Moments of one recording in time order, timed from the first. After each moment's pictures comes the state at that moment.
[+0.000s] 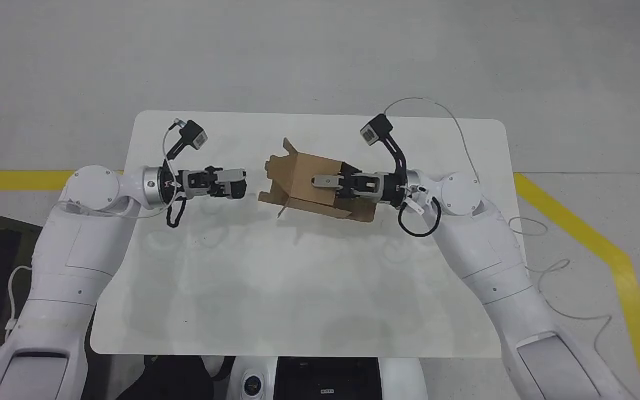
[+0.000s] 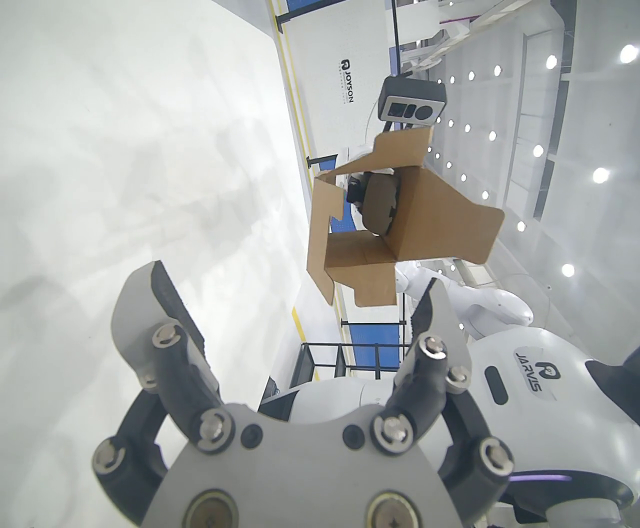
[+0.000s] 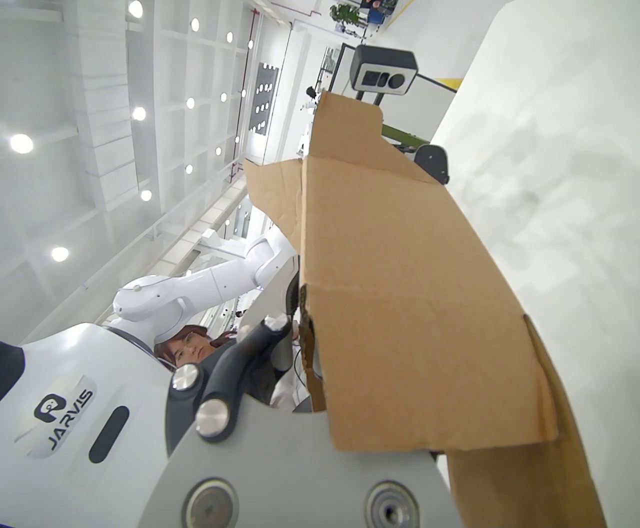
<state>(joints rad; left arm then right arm) 0.83 -0.94 -1.23 -1.19 -0.46 -0.34 -1.33 -0.75 -1.31 1.03 -1.20 0.46 -0.42 1.15</state>
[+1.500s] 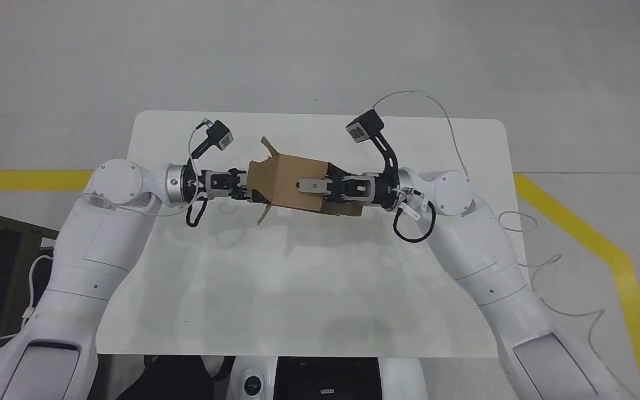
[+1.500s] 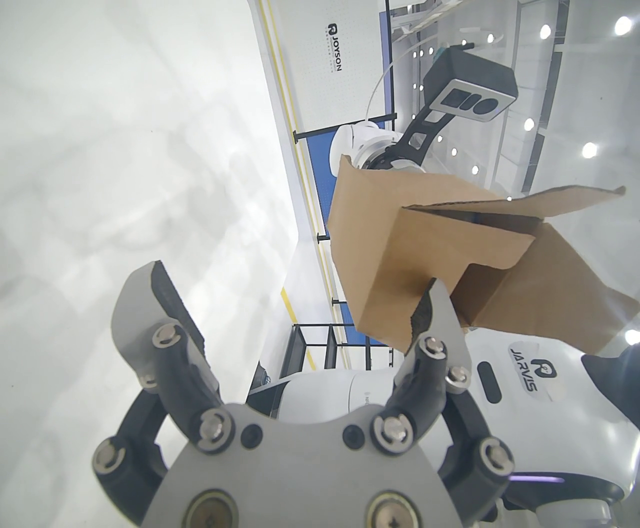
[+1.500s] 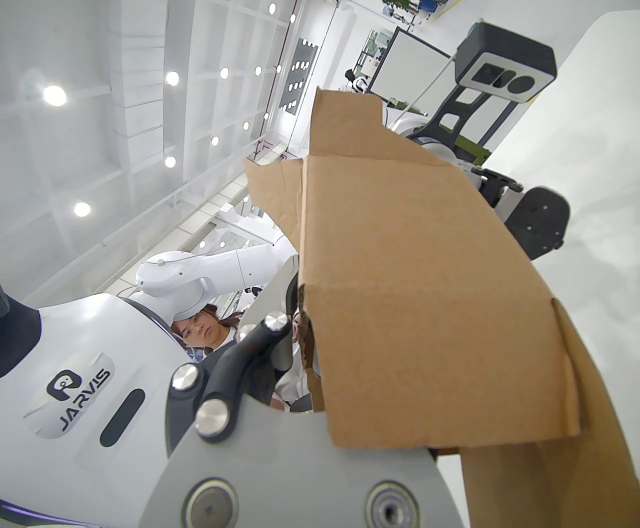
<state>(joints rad) 0.78 -0.97 -1.14 -1.22 -0.49 -0.31 -1.33 -0.74 -1.32 0.98 -1.27 0.53 -0.49 1.16</state>
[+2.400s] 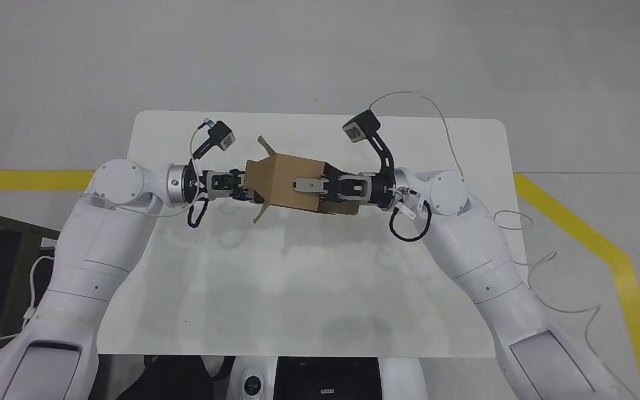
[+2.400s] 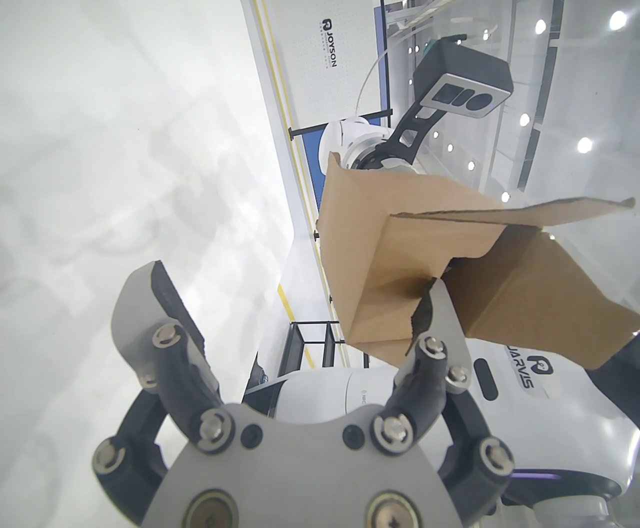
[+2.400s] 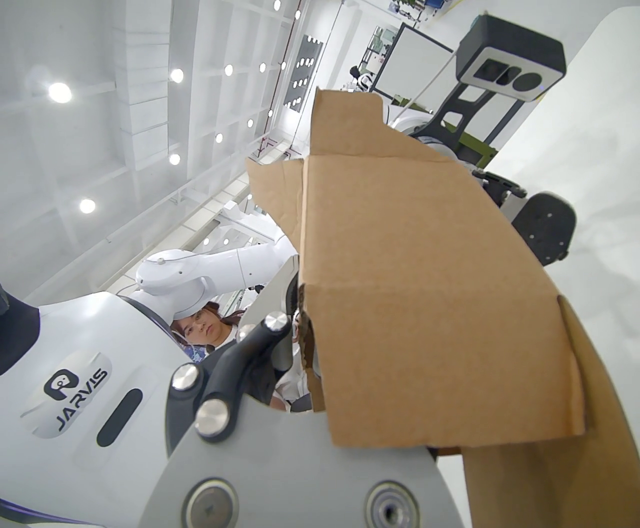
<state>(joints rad) 0.79 -0.97 -1.14 -1.23 -0.50 -0.31 -1.33 -0.73 -1.33 0.97 -1.24 0.54 -0.51 1.14</state>
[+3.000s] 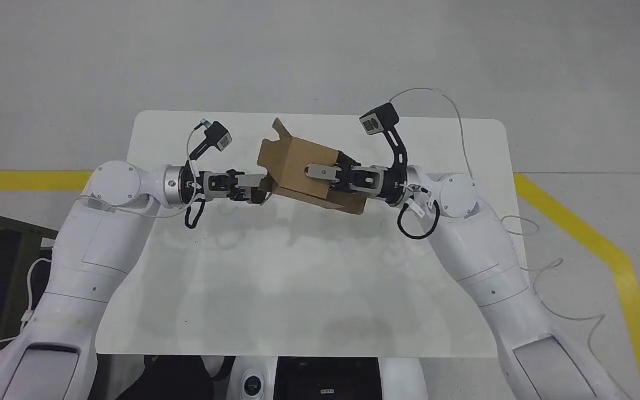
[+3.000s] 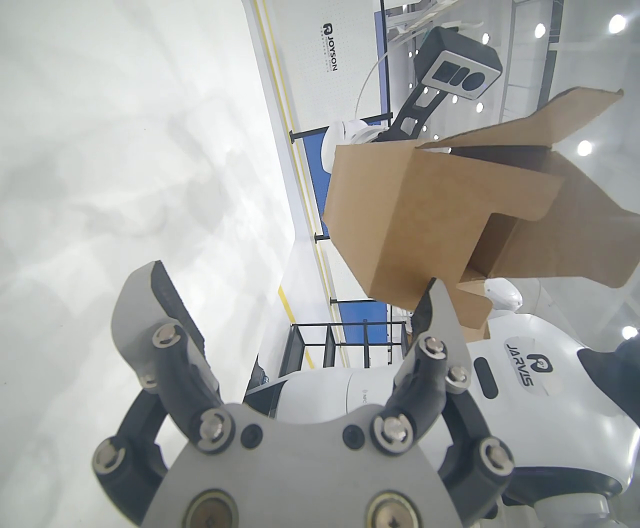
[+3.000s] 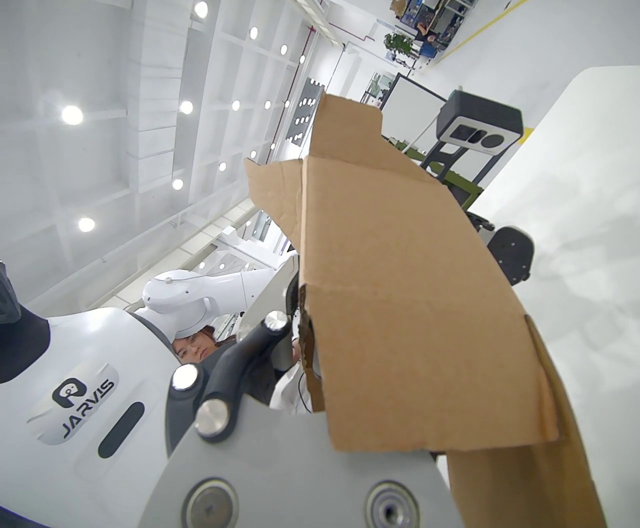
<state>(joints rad) 0.80 -0.97 -1.16 -1.24 -0.50 -0.31 -1.33 -0.76 -1.33 1.02 -1.26 0.53 -0.52 1.09</state>
